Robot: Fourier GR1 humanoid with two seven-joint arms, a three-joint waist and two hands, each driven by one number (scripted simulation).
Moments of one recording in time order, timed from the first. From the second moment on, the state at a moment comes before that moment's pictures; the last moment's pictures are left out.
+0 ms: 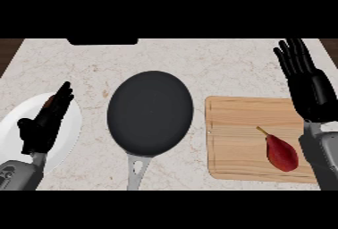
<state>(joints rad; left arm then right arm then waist) -0.18 0.56 -0.28 -1.31 0.35 0.24 -0.12 -0.37 -0.39 0.04 -1.47 -0.31 -0.02 -0.16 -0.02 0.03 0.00</state>
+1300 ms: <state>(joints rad) -0.17 0.62 -0.21 -1.23 0.28 0.33 0.14 -0.11 -0.74 -0.14 -1.45 -0.33 0.50 -0.38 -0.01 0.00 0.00</state>
